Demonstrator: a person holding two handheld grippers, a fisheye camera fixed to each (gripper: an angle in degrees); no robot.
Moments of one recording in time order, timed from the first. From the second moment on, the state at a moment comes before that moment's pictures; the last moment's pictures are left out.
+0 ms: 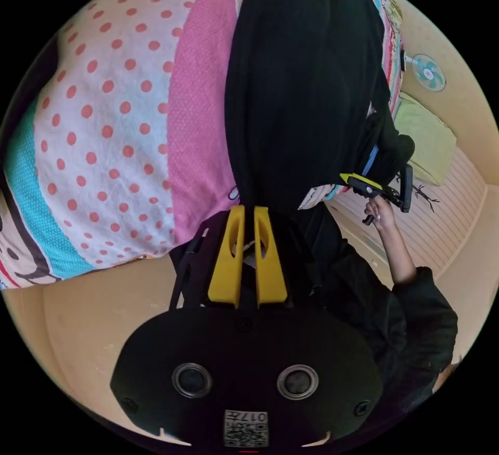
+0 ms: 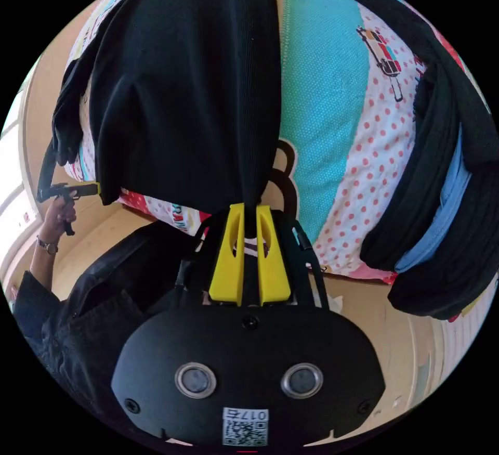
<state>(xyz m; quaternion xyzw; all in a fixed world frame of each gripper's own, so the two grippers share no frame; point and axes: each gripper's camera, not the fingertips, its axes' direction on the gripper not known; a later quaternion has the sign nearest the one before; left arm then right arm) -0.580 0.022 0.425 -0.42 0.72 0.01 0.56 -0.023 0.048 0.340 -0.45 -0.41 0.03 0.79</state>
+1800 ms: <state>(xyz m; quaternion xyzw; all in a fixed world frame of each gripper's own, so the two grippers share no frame) -0.976 0.416 0.551 -0.12 0.56 -0.74 0.36 -0.071 0.049 0.218 -0.52 -0.27 0.05 0.81</state>
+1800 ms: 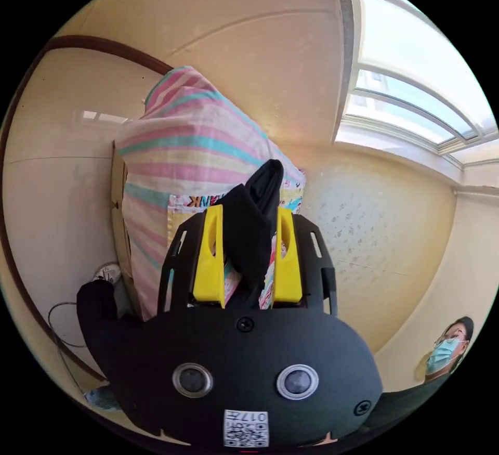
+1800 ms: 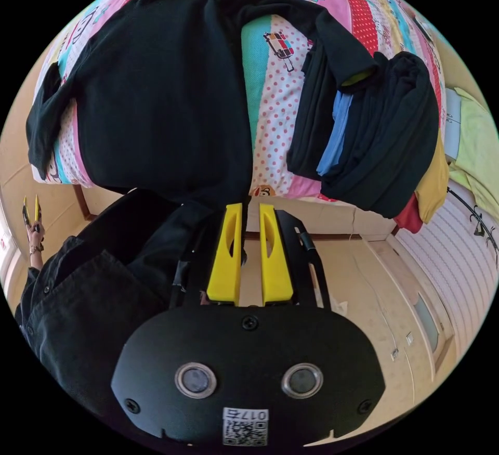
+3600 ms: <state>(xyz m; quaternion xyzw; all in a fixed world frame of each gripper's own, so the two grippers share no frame) -0.338 -0.072 0.230 -0.12 0.76 -0.14 0.62 -0.007 0.121 0.158 -0.42 -0.37 0.23 0.80</state>
